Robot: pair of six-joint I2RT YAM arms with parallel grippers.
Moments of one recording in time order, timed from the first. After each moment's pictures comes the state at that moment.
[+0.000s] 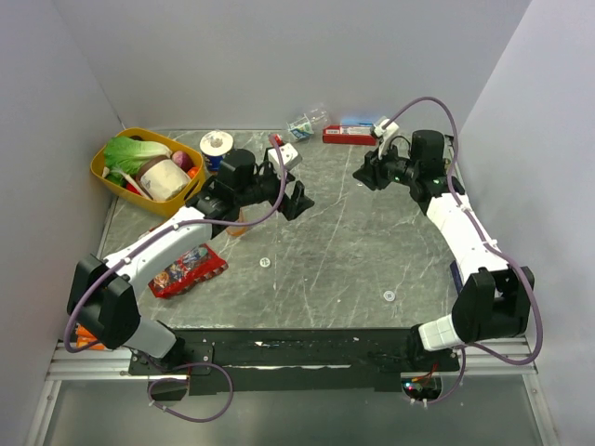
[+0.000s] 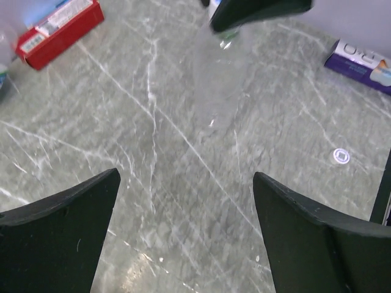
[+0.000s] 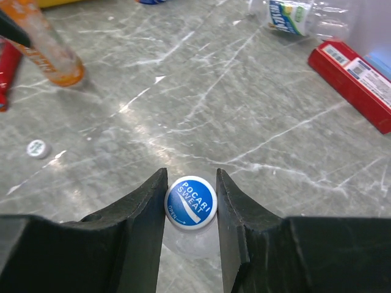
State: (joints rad) left arm -0.61 1.47 1.18 -0.01 0.41 0.06; right arm 0.12 1.42 1.23 -0.27 -0.64 -0.31
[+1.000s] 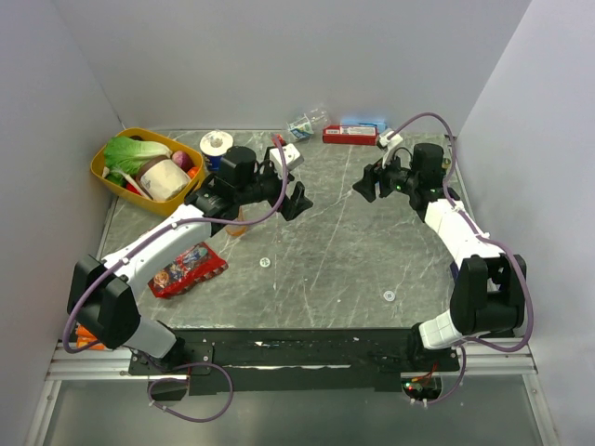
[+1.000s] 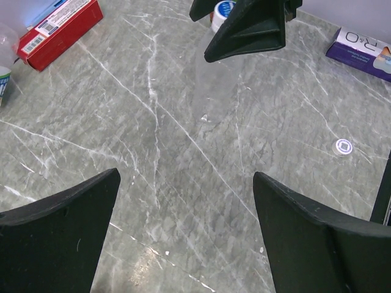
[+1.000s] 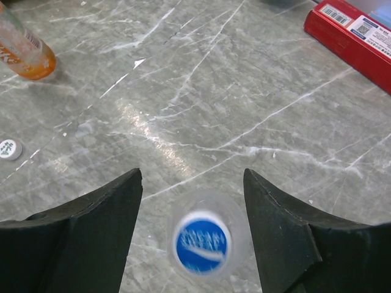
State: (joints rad) left arm -0.62 1.47 1.23 -0.08 0.42 0.11; right arm 0.06 1.47 1.07 -0.07 -0.66 -0.26
